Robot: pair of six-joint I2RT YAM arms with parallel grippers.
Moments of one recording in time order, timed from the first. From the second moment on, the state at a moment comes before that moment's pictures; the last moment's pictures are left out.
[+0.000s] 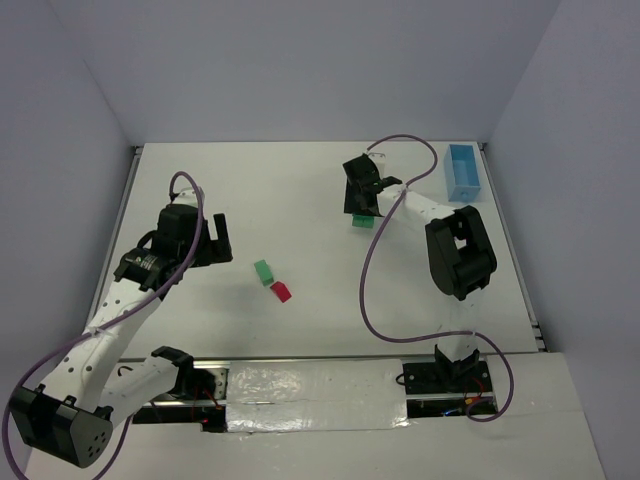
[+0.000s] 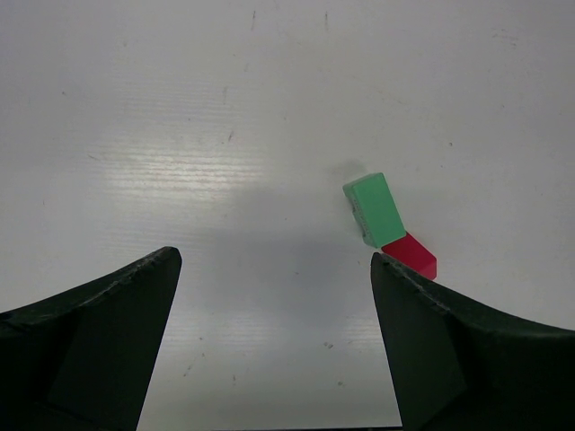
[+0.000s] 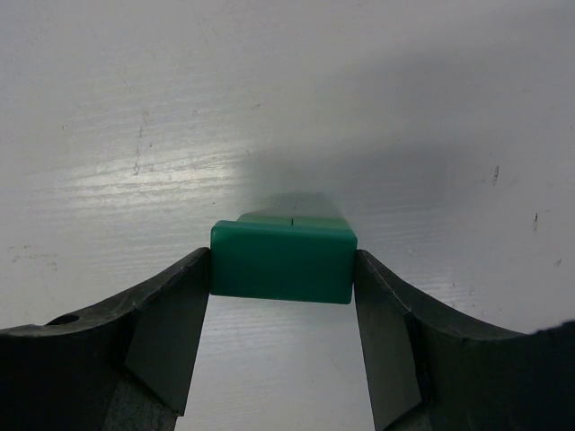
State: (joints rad) left arm -0.30 0.94 0.92 -0.72 -0.21 -0.37; right arm 0.44 1.95 1.43 -0.41 0.38 0.47
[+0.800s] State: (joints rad) left arm -0.30 0.94 0.92 -0.71 -0.19 -0.35; right arm 0.44 1.96 1.41 -0.40 0.37 0.46
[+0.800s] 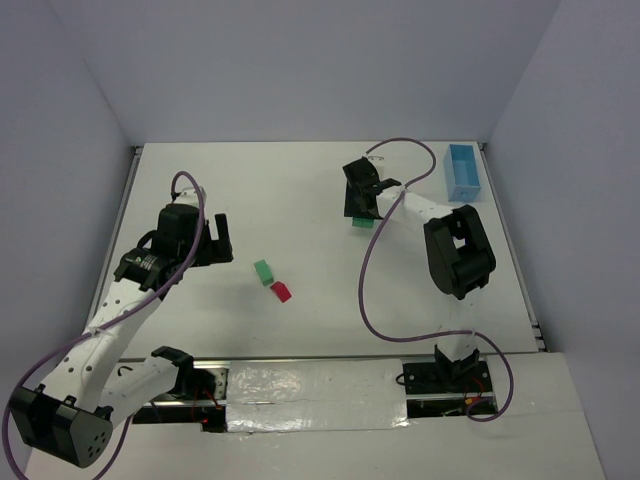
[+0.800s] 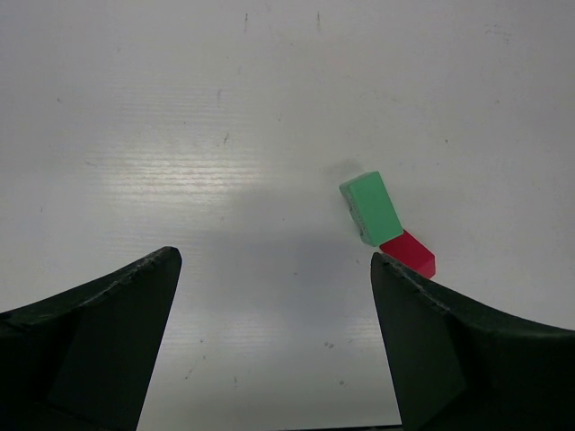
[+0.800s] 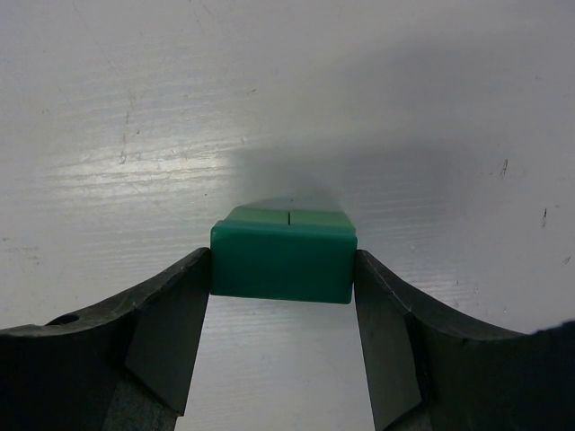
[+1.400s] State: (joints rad) left arm -0.30 0.94 0.92 -0.69 -0.17 -0.34; right arm 0.44 1.96 1.41 -0.40 0.37 0.46
